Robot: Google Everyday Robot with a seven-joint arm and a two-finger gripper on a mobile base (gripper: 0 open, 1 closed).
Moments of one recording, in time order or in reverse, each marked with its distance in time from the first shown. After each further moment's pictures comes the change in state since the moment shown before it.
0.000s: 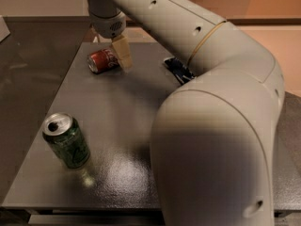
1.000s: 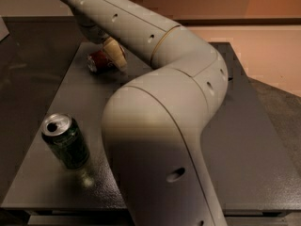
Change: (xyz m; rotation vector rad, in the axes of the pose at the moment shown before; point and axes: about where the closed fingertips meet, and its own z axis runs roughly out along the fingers) arm -0.006 -0.036 0.046 -0.084 0.137 -0.121
